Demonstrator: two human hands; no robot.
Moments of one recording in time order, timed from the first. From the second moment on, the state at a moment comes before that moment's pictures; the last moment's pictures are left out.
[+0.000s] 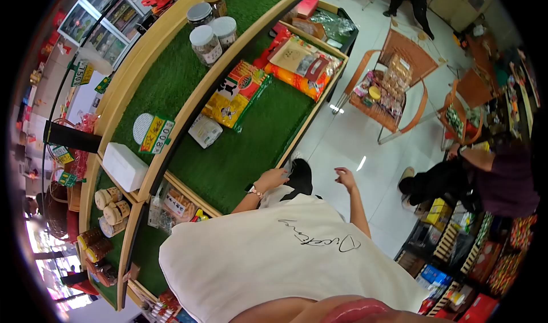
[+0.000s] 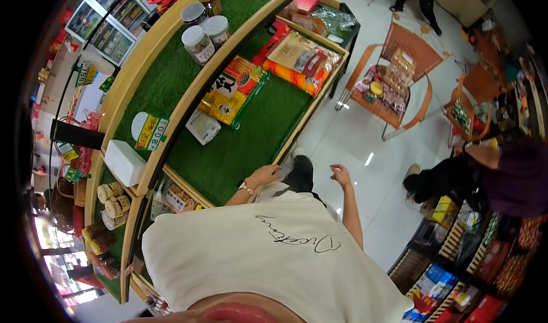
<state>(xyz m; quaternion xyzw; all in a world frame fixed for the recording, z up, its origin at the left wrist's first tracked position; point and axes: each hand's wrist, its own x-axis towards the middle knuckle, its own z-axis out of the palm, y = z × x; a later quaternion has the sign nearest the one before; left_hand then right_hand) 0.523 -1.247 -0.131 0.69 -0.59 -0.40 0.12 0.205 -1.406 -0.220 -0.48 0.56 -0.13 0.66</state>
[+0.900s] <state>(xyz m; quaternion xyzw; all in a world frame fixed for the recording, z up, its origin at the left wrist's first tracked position) 0.653 -1.481 0.053 0.78 -0.37 -0.19 0.47 0.576 -1.668 0.041 -0.74 0.11 0.01 0.66</state>
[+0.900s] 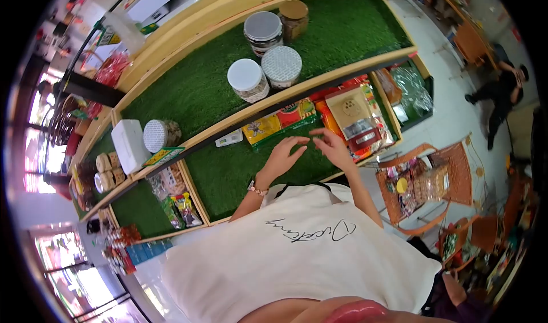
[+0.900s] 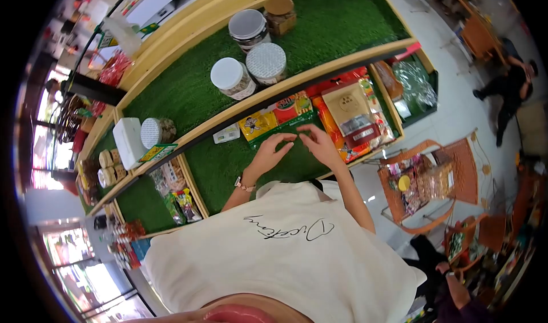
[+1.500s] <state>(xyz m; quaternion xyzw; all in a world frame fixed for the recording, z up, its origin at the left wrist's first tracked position) 0.631 -1.588 0.124 0.85 -0.22 -0.01 0.48 0.920 -1.824 0.128 -0.79 -0.26 -0.04 0.56</state>
